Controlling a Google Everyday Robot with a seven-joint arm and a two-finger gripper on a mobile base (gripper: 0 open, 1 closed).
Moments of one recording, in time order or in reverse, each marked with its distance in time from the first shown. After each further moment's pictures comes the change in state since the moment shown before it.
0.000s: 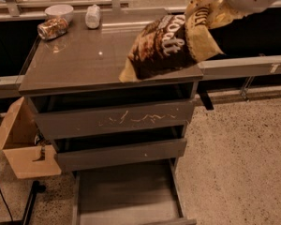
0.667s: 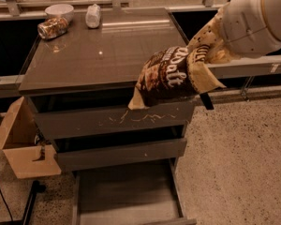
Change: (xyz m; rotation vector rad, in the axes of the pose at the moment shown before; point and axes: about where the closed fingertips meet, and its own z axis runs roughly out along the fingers) arm -0.027 0.052 0.017 0.015 0.022 0.072
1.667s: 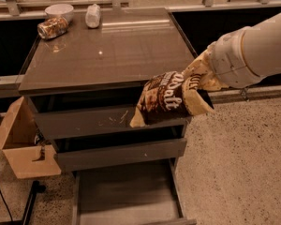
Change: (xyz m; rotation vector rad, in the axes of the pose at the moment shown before) arm -0.008 0.050 0.044 -0.040 -0.025 0.015
